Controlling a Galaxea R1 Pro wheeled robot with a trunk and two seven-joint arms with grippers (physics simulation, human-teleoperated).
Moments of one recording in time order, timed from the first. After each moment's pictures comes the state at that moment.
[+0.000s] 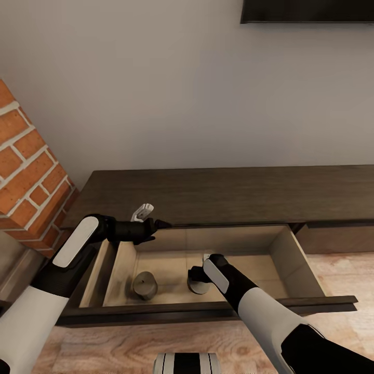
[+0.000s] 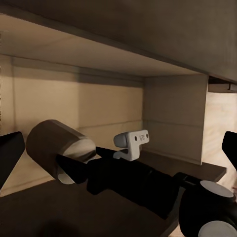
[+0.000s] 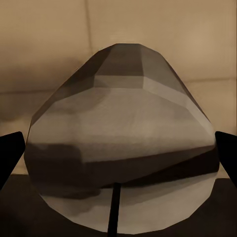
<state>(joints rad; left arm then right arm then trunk) -0.81 0.22 -0.34 -1.35 1.66 1.00 0.57 -0.87 0.17 0.52 -0.51 -0.81 0.65 -0.42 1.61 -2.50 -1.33</state>
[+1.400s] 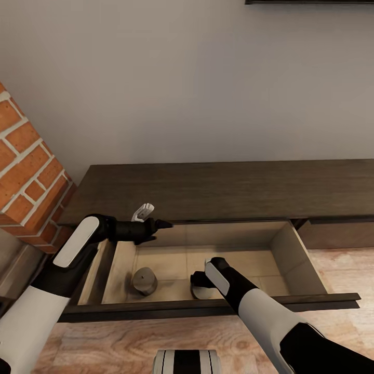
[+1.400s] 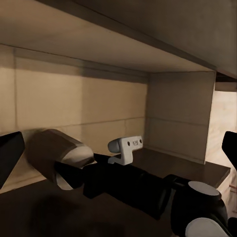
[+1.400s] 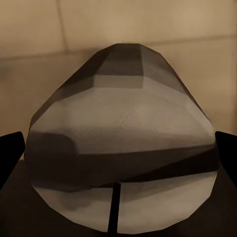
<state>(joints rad) -0.81 0.22 -0.33 -1.35 1.66 1.00 0.57 -0.87 0.17 0.52 -0.45 -0.81 0.65 -0.42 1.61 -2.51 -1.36</state>
